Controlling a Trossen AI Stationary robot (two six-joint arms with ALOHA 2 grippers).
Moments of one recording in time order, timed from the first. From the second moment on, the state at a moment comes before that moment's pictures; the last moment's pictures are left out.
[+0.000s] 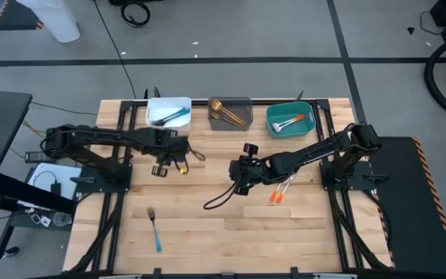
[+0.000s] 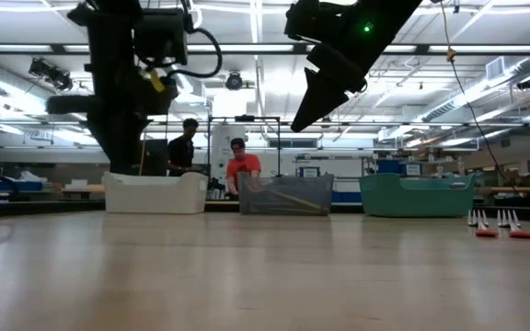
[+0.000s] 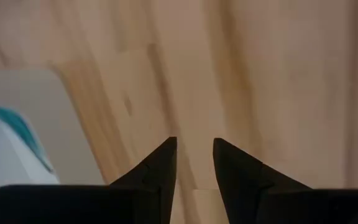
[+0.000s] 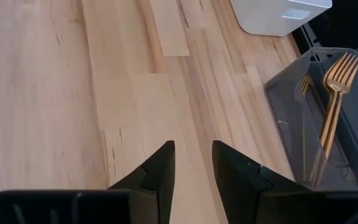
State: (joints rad) left arm 0.15 1.39 0.91 -0.94 -0.27 0.41; right arm 0.21 1.71 1.19 -0.44 0.57 0.16
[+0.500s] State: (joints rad) left arm -0.21 1.39 0.91 -0.96 -0.21 0.27; right arm 0.21 1.71 1.19 -0.45 0.57 0.16
